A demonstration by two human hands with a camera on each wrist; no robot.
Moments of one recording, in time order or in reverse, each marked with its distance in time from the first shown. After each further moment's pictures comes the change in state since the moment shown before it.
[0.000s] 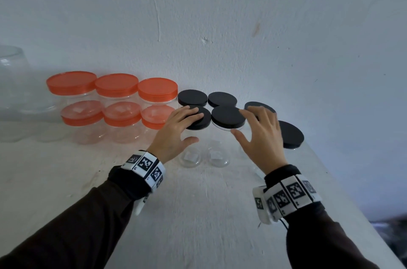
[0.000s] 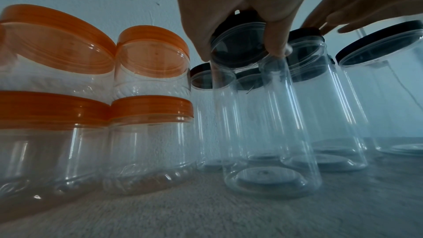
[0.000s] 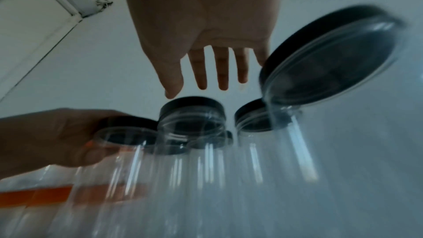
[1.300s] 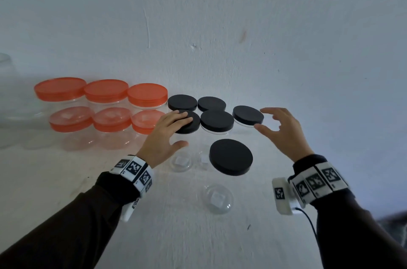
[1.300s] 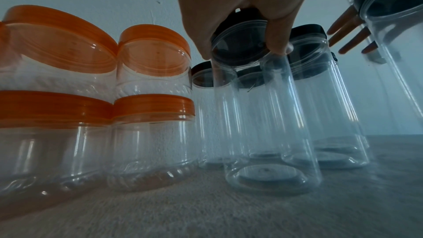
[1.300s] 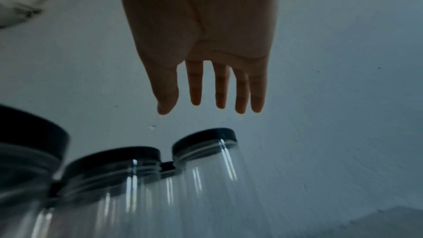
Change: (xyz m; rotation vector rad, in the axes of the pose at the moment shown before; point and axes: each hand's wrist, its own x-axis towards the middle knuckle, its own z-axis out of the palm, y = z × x) left_hand 0.000 -0.004 0.000 0.014 -0.002 0.048; right_hand 0.013 0.060 -0.048 0.308 -0.161 0.291
